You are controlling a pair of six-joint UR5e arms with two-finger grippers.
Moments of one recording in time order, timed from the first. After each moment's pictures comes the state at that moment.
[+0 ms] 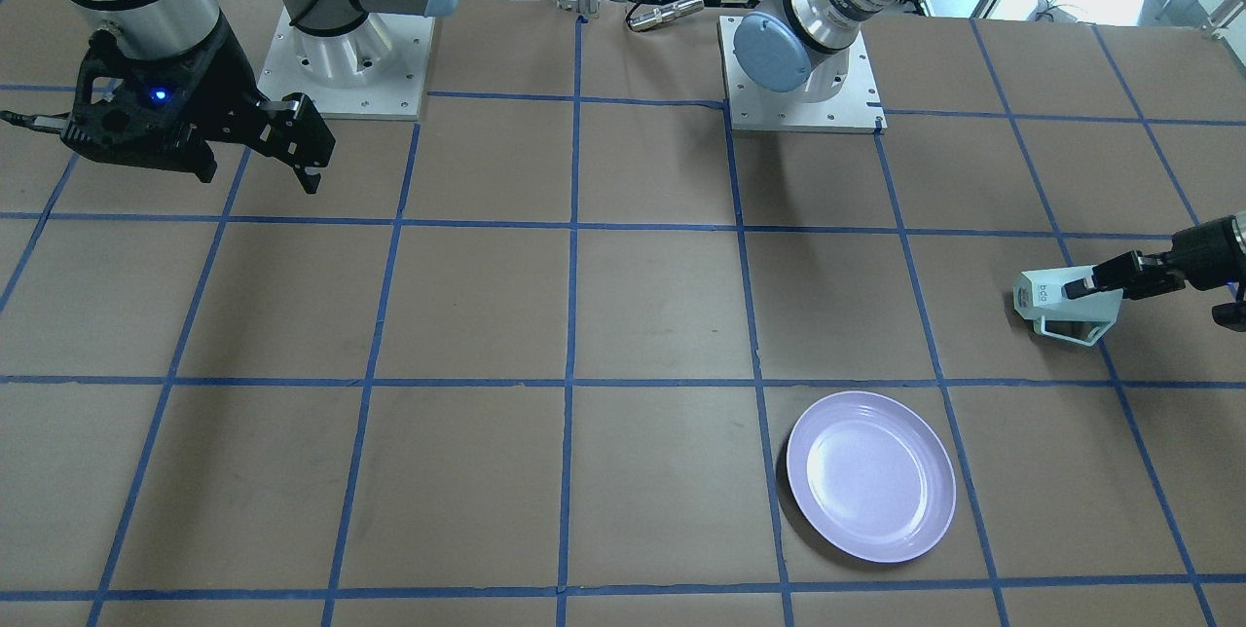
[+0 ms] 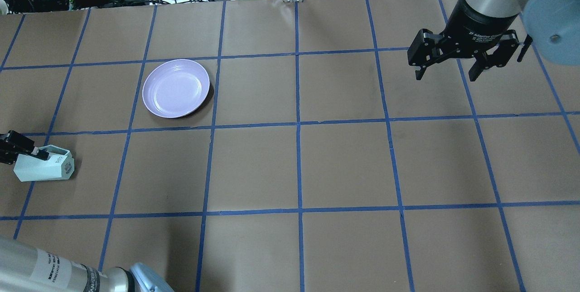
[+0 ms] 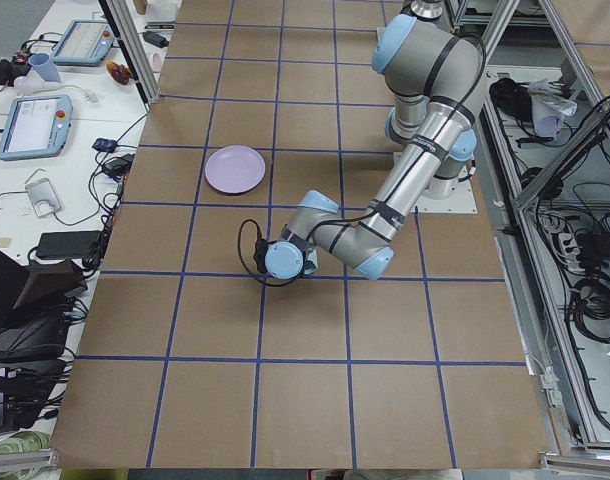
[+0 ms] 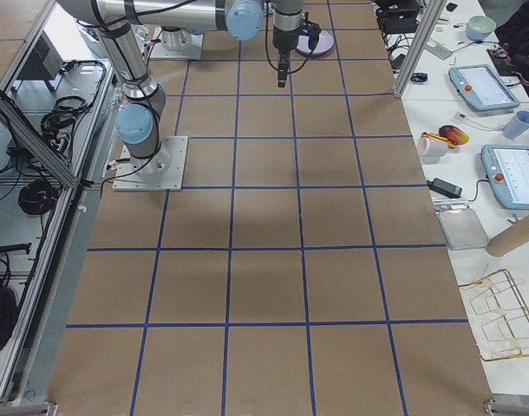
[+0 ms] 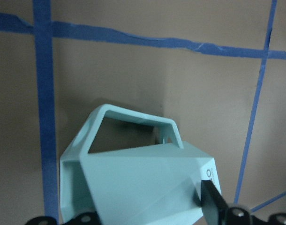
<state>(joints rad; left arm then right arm) -0.64 -2.07 -1.60 -1.54 1.35 0.88 1.52 -1.59 1.63 -1.60 -1.59 0.04</state>
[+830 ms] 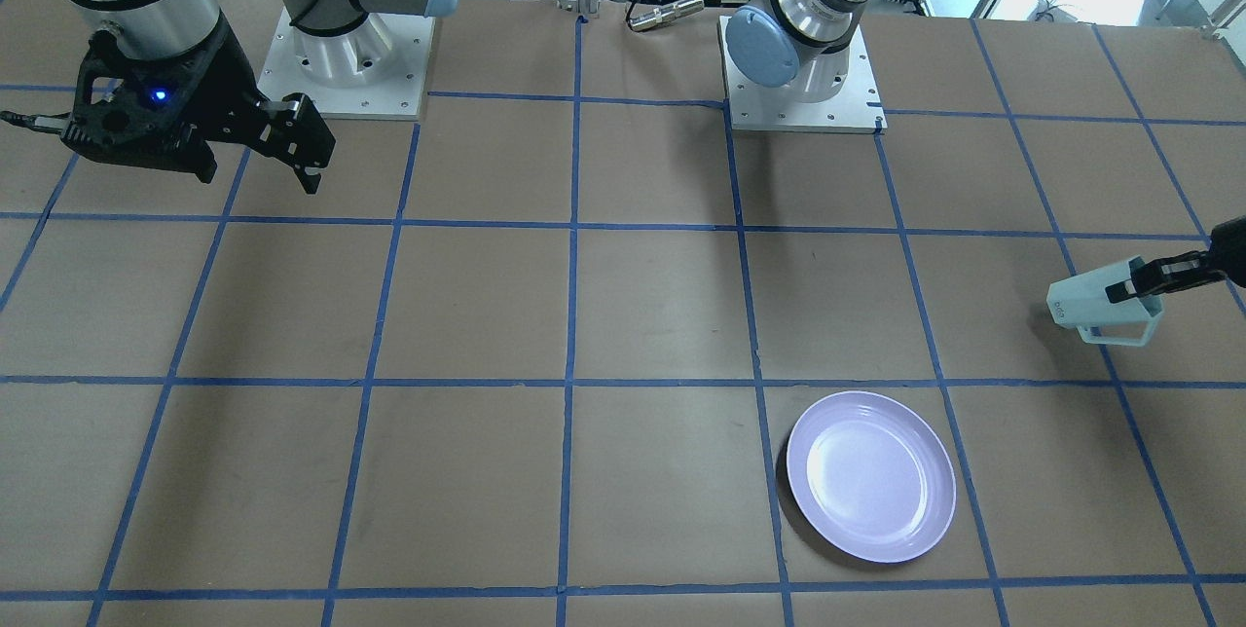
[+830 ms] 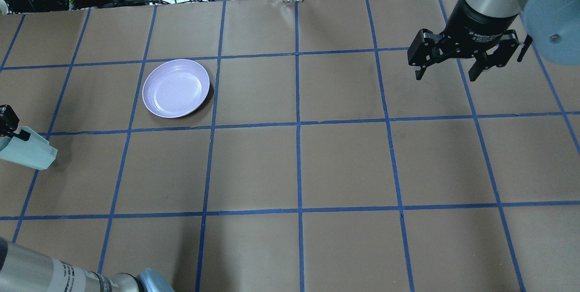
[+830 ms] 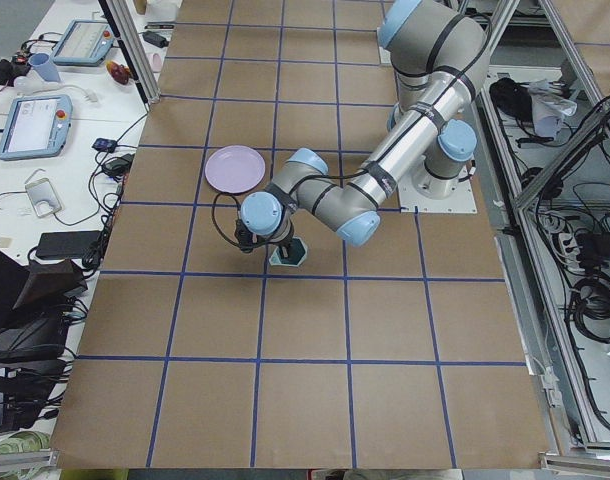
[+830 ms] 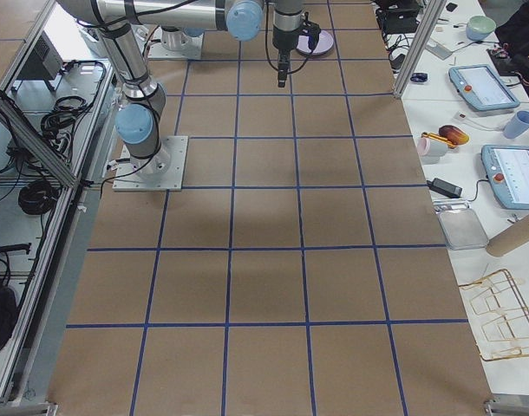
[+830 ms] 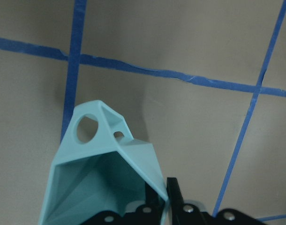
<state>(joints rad) -0.76 -1.97 -1.52 -1.52 1.49 0.66 1.52 -1.59 1.63 -1.60 -1.59 0.04</state>
